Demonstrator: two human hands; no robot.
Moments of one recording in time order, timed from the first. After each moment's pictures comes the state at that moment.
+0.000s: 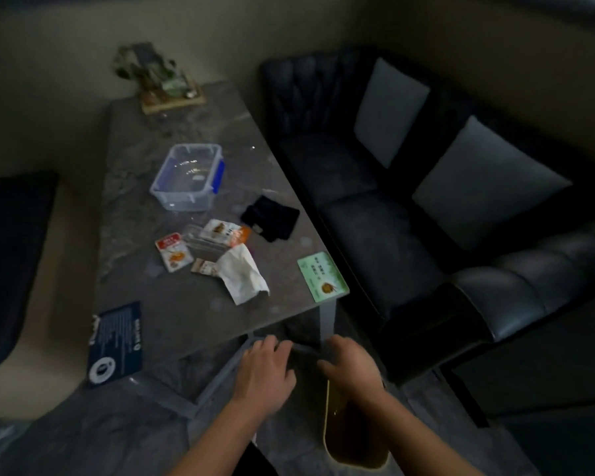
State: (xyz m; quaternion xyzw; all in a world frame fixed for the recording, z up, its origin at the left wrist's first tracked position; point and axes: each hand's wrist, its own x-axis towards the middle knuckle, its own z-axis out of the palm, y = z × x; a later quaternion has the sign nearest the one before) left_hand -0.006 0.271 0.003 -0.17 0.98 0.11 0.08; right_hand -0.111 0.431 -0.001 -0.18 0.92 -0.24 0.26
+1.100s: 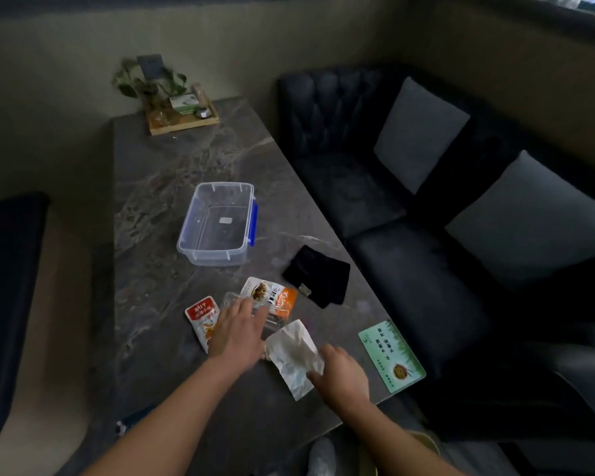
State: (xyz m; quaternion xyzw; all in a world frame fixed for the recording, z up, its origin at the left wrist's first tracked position) left_hand -0.145 -0.010 0.027 -0.12 0.99 0.02 0.07; right_hand -0.185 0.202 -0.002 -0.17 0.95 -0.17 0.22
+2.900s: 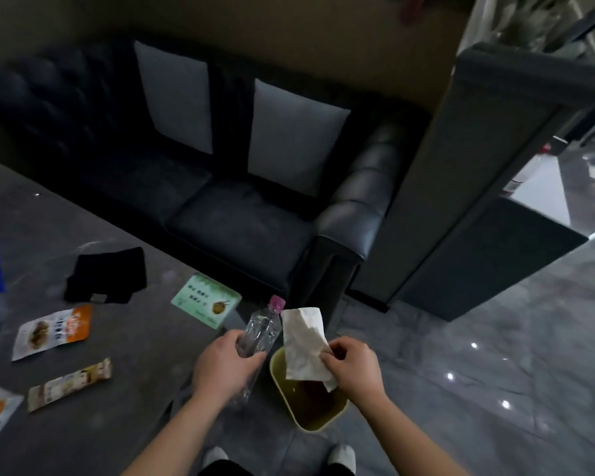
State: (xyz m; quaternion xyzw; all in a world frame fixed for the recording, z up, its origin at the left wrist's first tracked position) left_hand -0.119 0.294 0.009 -0.05 0.94 0.29 0.16; right_hand -0.059 0.526 0.016 0.24 0.86 -0.42 0.13
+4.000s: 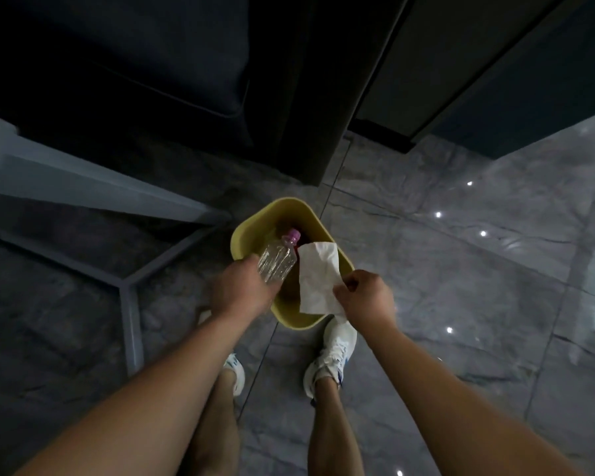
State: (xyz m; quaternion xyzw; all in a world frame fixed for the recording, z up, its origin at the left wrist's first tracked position) left_hand -0.125 0.392 -0.354 0.01 0.93 0.13 0.33; right_hand -0.040 0.581 -0.338 0.39 0.81 -0.37 0.25
